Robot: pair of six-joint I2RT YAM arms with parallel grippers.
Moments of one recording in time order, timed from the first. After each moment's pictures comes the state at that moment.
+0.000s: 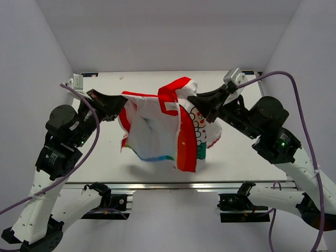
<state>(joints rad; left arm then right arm) -0.48 0.80 1.33 -0.48 -0.02 -0.73 0.91 0.96 1.39 -0.25 -0.08 -0.01</state>
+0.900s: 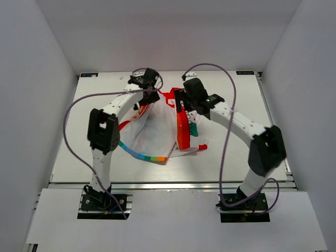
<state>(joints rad) -0.45 2.17 1.98 -0.93 -0.43 -0.82 0.64 1.75 1.47 -0.42 0.26 0.19</state>
